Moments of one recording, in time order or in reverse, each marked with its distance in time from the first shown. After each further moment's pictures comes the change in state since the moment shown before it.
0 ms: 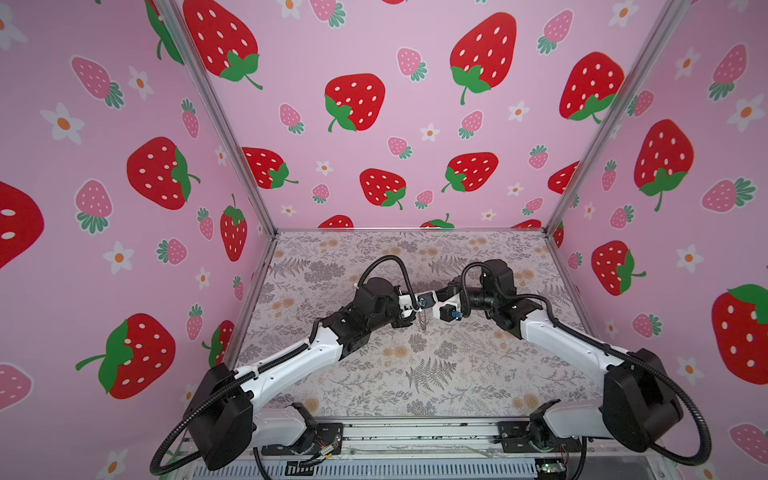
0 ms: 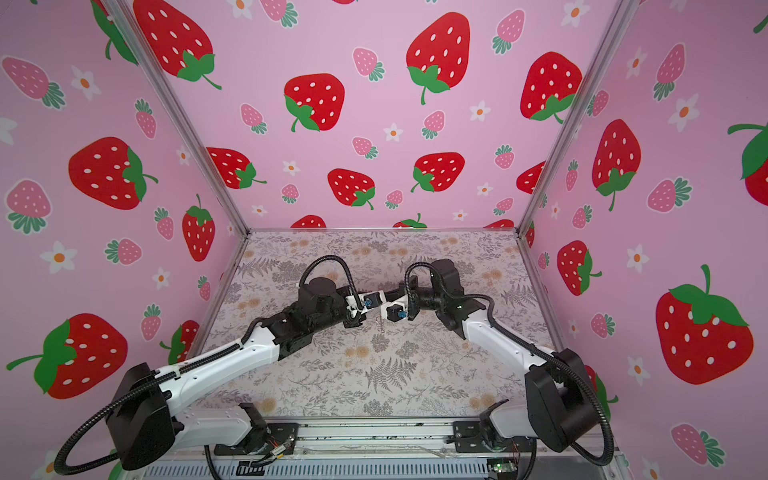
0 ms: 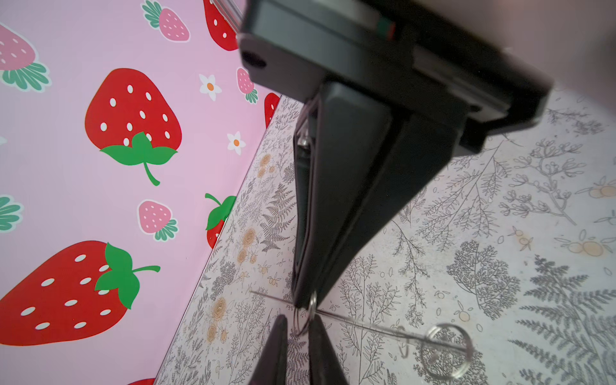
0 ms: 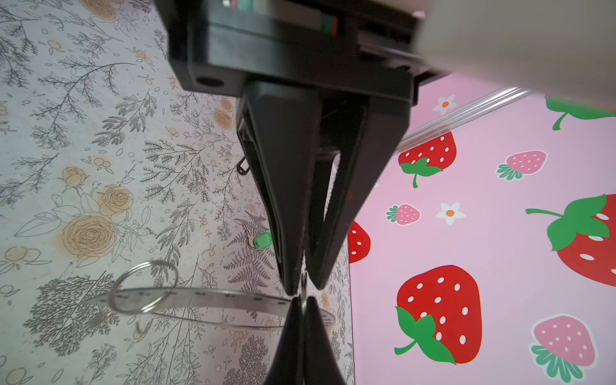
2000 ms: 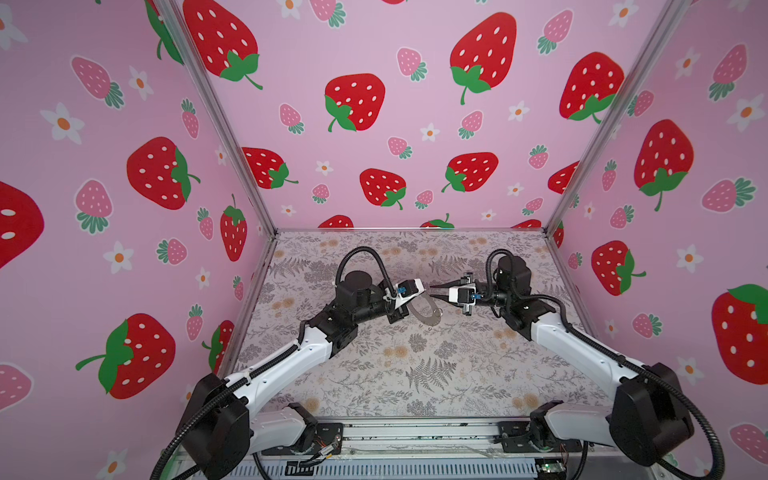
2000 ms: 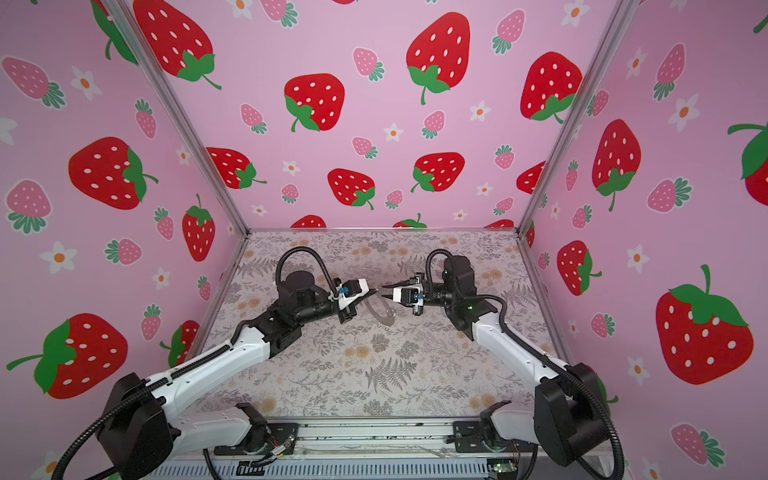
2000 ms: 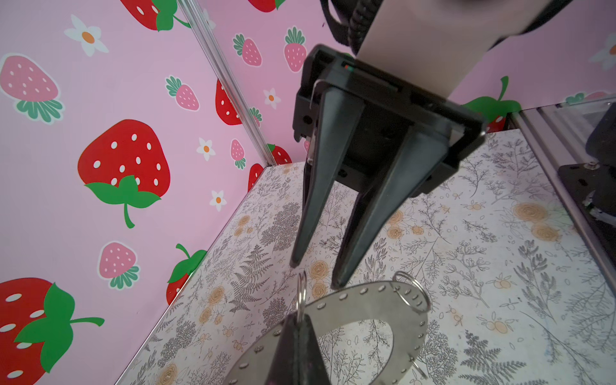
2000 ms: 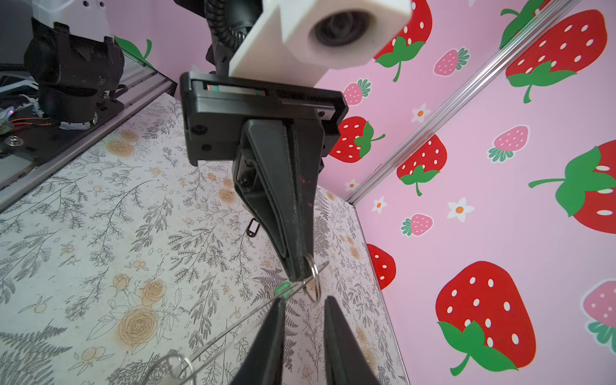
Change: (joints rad) left arm 0.130 -0.052 -0.048 0.167 0.370 -0.209; right arm -0.070 -0.069 -0.006 0.098 -0.192 0.420
